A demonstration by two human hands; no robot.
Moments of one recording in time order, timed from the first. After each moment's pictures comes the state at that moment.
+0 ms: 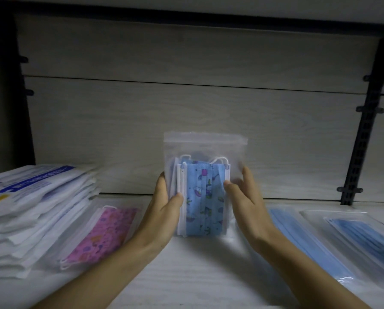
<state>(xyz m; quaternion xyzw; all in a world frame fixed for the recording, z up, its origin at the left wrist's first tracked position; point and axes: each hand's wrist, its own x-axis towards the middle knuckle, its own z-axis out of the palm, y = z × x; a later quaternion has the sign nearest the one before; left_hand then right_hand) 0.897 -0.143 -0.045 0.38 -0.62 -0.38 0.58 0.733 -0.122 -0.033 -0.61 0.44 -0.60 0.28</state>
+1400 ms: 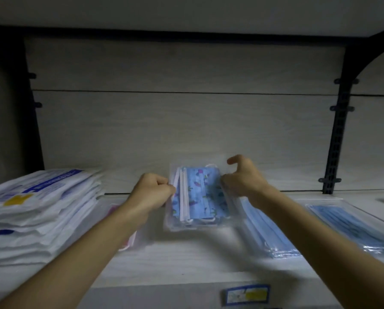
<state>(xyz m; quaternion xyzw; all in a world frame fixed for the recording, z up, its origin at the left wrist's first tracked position) 0.919 -0.140 -0.008 0.51 -0.61 -0.35 0.49 0.720 -0.126 0.015 -0.57 0.64 -0.48 0.20</state>
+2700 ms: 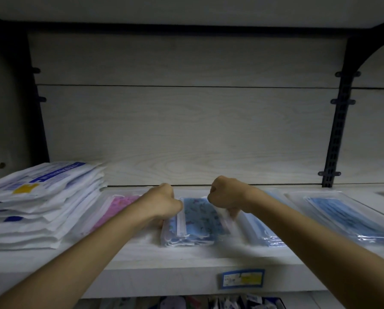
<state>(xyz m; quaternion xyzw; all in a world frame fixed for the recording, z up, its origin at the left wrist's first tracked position) 0.917 -0.134 -0.024 0.60 -0.74 -0.22 0.21 0.743 -0.109 0.005 -0.68 0.70 -0.13 0.16</state>
